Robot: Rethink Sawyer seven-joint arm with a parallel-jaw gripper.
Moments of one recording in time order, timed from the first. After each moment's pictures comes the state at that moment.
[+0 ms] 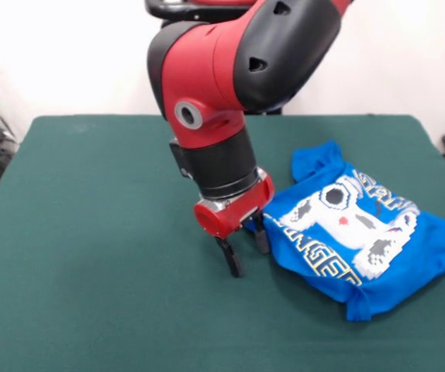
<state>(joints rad) 0.27 0.13 -0.77 0.91 -1.55 -0.93 3.30</state>
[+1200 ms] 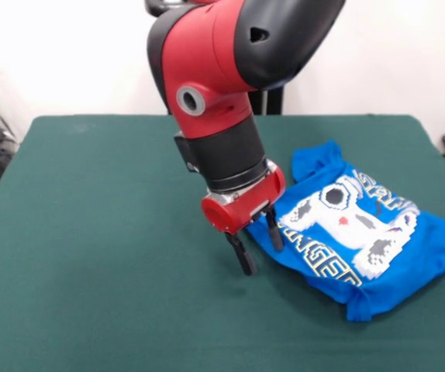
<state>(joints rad) 0.26 0.07 -0.74 0.91 -1.55 -0.94 3.30</state>
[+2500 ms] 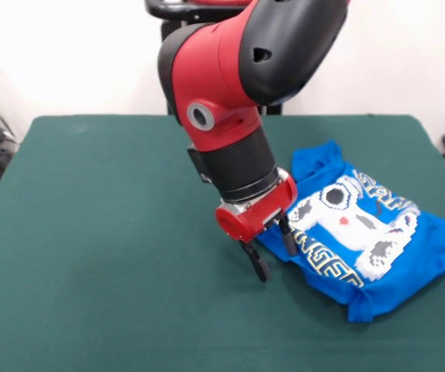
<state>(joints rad) 0.26 0.08 -0.71 0.91 -1.53 -0.94 3.30</state>
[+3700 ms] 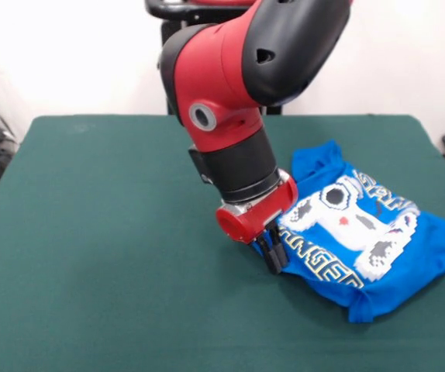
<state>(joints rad) 0.27 0.08 -0.71 0.91 -1.53 -0.92 3.30</state>
